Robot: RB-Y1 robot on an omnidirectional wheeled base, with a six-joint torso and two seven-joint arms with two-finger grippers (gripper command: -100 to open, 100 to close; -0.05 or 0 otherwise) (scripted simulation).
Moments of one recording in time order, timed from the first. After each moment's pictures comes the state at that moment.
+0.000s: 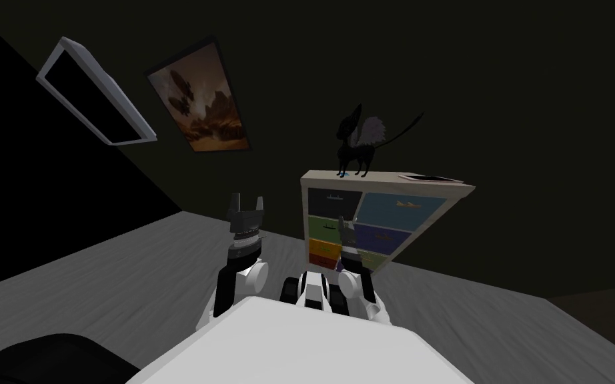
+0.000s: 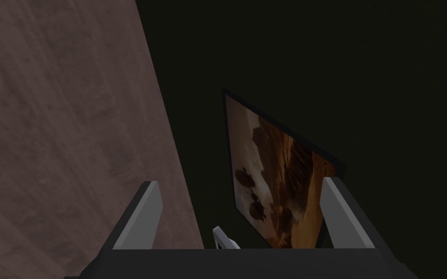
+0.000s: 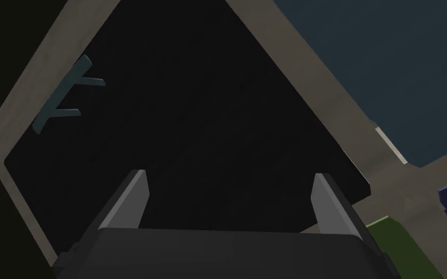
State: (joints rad) left arm 0.50 -0.05 -0.07 -2.38 0.06 -0.57 0.10; right arm 0.15 -0.22 0.47 -1.64 -0.77 -0.82 -1.58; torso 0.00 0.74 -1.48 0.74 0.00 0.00
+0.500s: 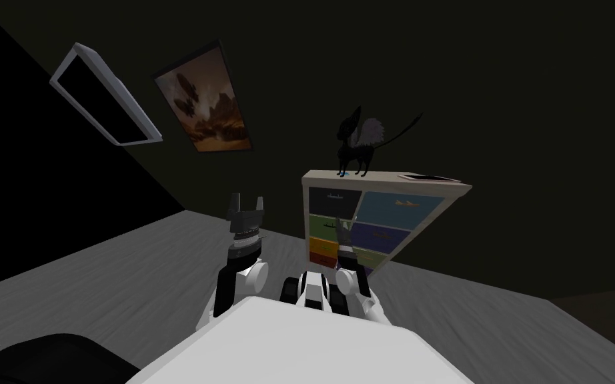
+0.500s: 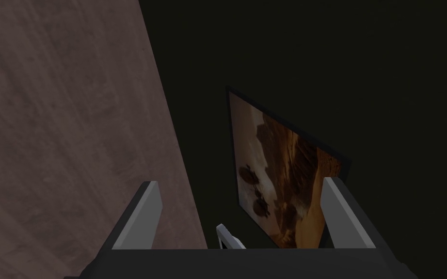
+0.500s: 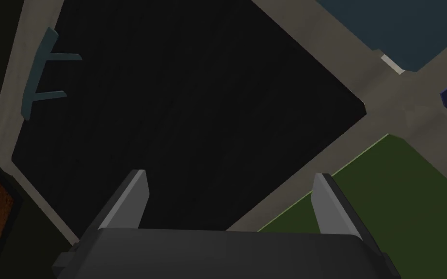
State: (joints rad) left arm 0.50 -0.05 -0.07 -2.38 0.06 -0.57 0.10; right arm 0.09 -0.22 0.52 -1.55 -0.85 -0.81 -1.71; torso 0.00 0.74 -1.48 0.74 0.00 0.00
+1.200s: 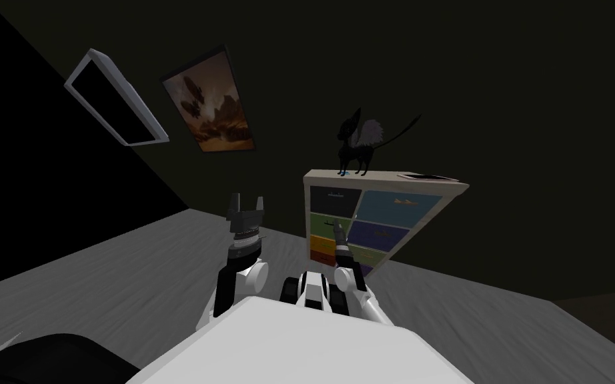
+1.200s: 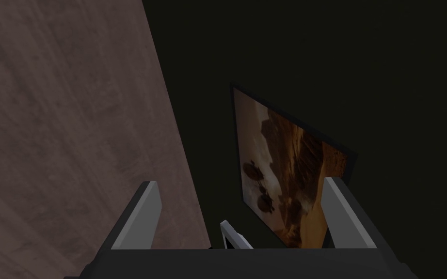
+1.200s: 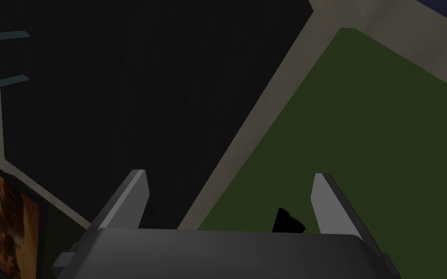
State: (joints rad) left arm 0.50 -0.05 -0.07 -2.38 0.06 -0.57 0.10; right arm 0.01 -0.24 0.58 -1.43 -0.95 -0.80 -1.89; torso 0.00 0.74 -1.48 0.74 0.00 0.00
